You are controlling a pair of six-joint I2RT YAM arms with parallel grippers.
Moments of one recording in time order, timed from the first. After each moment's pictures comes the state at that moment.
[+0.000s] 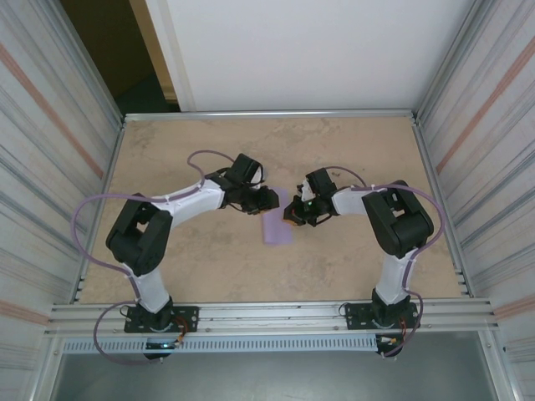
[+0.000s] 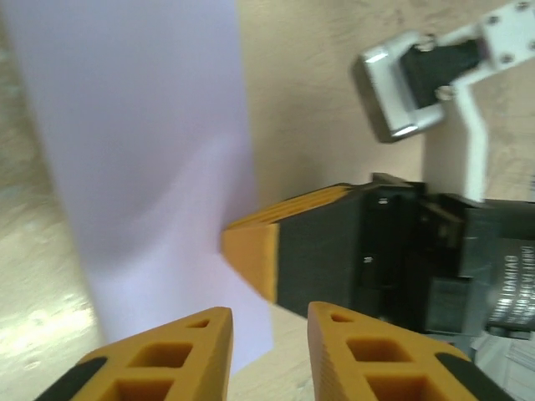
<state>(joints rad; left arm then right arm) -0.64 1.79 1.18 -0.35 0.43 -0.74 0.46 1.89 0.92 -0.10 -0.61 0.77</state>
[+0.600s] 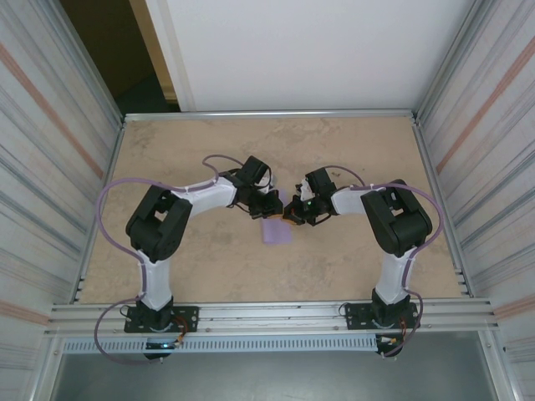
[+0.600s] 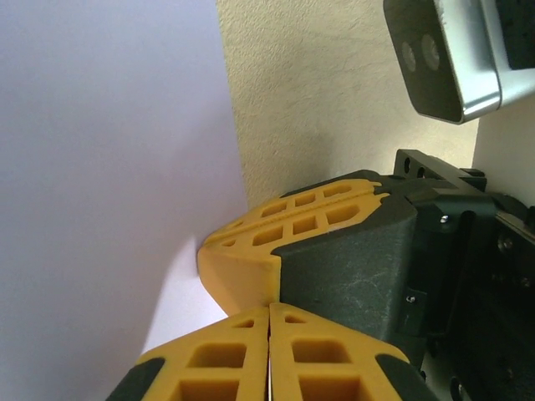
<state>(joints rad) -0.64 1.95 1.27 -0.39 0.52 -0.71 0.46 1.91 0.93 -0.08 -0.63 0.75</state>
